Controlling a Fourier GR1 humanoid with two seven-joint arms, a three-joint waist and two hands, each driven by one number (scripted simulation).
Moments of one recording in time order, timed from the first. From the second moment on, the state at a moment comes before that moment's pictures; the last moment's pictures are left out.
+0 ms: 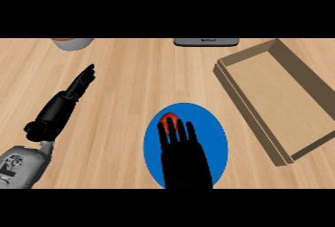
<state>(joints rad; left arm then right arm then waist) -0.27 0.52 -0.27 -1.47 0.16 0.05 -0.12 -0.39 -0.03 0.84 -1.81 0.89 0.50 1.08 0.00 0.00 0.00</state>
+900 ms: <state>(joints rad) -0.23 0.47 -0.20 -1.51 0.10 -0.01 -0.11 -0.32 -0.01 0.77 -1.68 1.01 0.52 1.00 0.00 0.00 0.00</state>
